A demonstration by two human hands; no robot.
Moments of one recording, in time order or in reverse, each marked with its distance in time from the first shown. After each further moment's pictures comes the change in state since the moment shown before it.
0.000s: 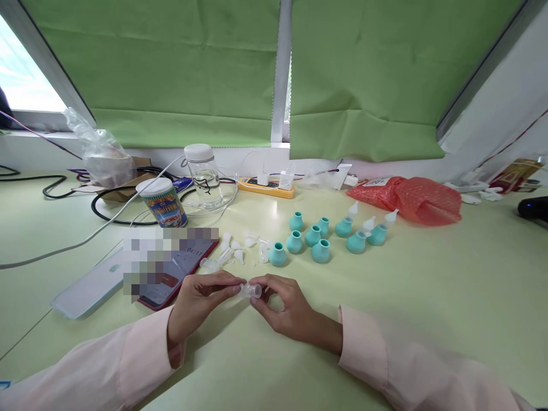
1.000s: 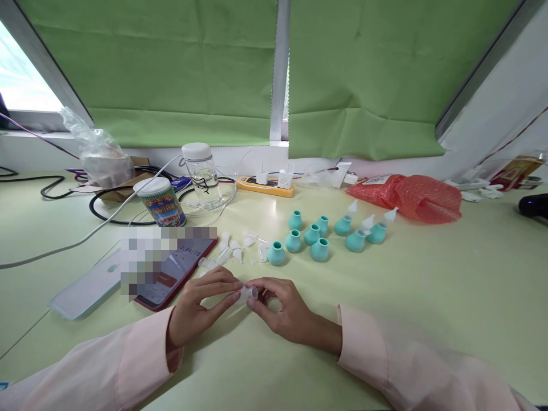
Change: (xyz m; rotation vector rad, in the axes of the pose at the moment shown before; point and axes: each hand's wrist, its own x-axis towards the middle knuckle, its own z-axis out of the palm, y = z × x) left_hand 0.001 0.000 -0.001 0.371 -0.096 0.552; right_hand -0.002 0.000 0.002 0.154 -0.034 0.140
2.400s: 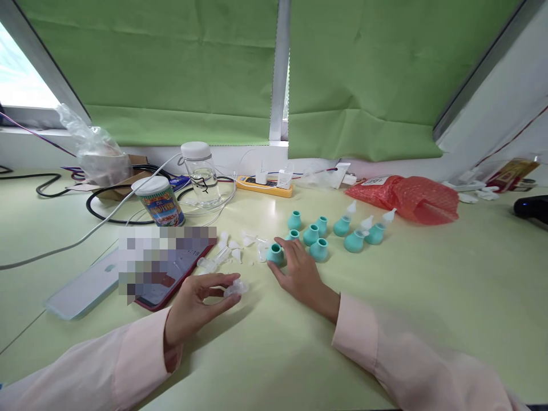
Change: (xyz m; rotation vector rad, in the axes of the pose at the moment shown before) left_hand -0.003 0.005 0.001 -0.131 -0.021 -0.675; right_hand 0.025 0.042 -0.031 -0.755 0.300 -0.202
